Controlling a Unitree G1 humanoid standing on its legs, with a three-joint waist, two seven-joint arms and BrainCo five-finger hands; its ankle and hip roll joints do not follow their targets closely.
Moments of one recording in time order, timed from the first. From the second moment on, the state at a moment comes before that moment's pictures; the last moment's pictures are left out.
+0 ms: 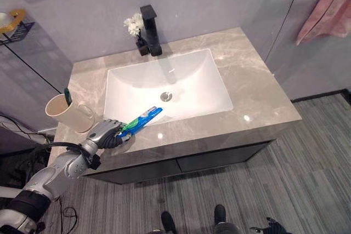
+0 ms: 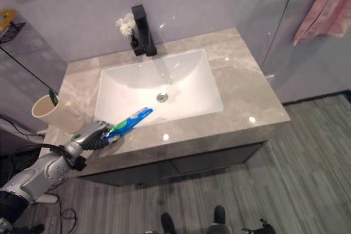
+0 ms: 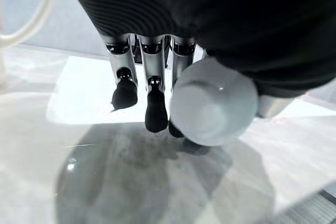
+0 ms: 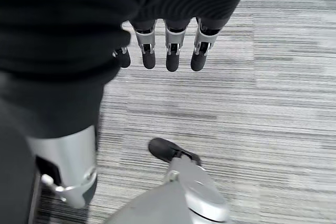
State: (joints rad) left arm -0.20 0.94 -0.42 0.27 0.44 -0.37 0.17; right arm 0.02 -0.39 0.16 1.30 0.03 -0.13 -0.06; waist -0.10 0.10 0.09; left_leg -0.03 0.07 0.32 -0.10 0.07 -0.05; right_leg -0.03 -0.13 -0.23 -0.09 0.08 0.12
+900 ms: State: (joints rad) left arm -0.33 1.17 -0.36 0.11 0.68 -0.37 0.38; right arm 0.05 -0.58 -0.27 0.68 0.42 -0.20 -0.31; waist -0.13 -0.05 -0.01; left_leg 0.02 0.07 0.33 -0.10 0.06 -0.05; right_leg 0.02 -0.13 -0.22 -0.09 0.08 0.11
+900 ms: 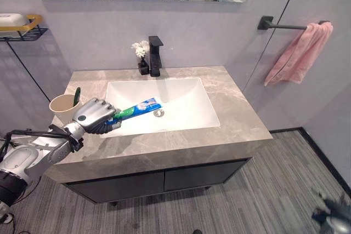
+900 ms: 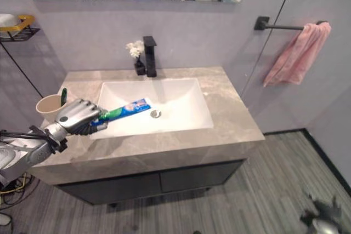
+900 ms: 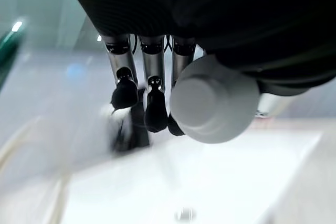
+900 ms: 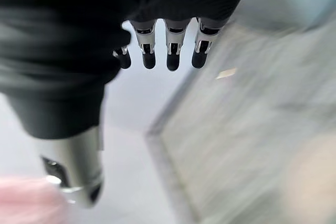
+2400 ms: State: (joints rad) left arm -0.69 0.97 -0.44 -0.06 0.63 -0.37 0.49; right arm -0.74 -0.17 0.49 0.10 0.92 -0.36 0.00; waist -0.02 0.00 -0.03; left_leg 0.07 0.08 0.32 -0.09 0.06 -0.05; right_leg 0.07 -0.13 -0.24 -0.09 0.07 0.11
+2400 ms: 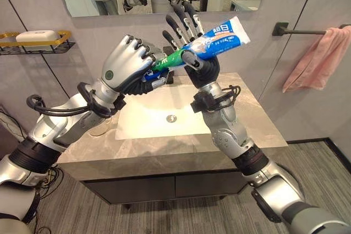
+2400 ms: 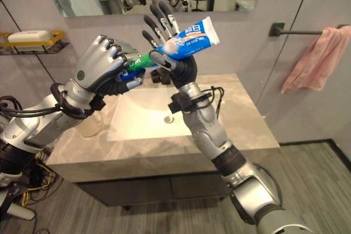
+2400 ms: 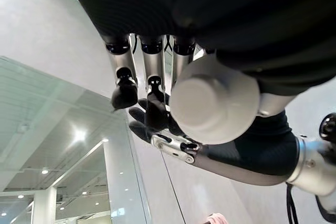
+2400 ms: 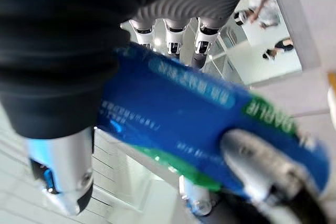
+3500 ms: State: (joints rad) left arm -0.50 0.80 -0.40 -0.06 0.52 -0.37 0.48; right arm -0.74 -0.09 0.49 0.09 1.03 -0.41 -0.02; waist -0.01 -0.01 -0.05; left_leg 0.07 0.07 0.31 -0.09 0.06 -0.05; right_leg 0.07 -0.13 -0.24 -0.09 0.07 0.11
